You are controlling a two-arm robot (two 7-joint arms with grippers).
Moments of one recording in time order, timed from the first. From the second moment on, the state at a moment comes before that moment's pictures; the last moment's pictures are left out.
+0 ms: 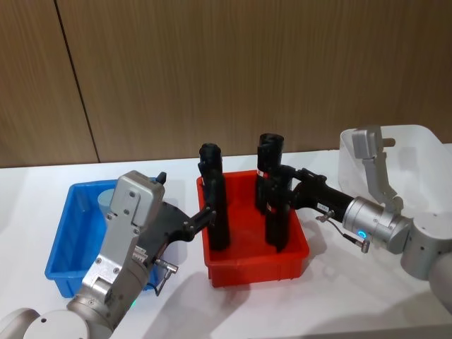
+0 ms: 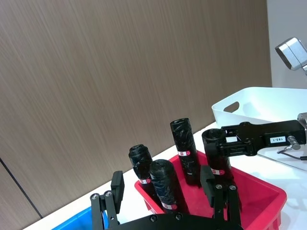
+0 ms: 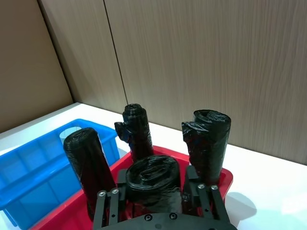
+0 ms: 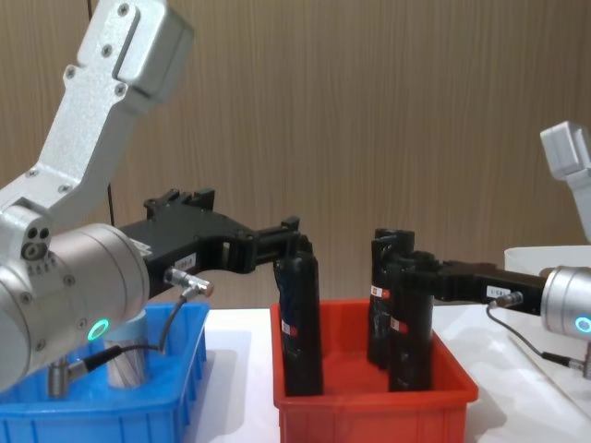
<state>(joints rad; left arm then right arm) -0.24 0.38 0.45 -1.63 -0.20 0.01 -0.01 0.88 0.09 -0.27 -0.33 0.34 -0.30 0.79</state>
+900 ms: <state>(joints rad) -0.24 0.38 0.45 -1.63 -0.20 0.01 -0.01 0.75 0.14 -0.25 -0.68 0.36 -0.20 0.73</state>
